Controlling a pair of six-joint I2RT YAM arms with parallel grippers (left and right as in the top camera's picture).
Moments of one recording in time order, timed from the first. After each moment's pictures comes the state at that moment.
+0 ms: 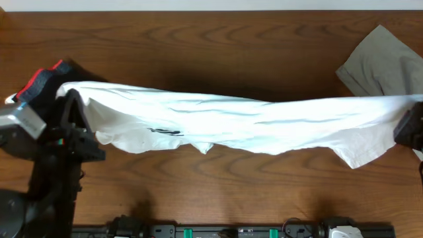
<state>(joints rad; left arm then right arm) -0.10 0.67 1.37 -0.69 -0.07 -0.36 0.04 1.13 1.99 -1.50 0.34 0.27</state>
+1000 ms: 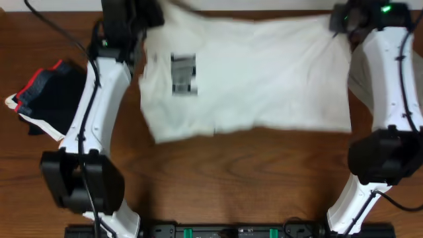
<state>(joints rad) -0.09 1.80 1.68 -0.27 0.08 -0.32 -0.04 2.03 2.17 -0.97 0.15 0.14</state>
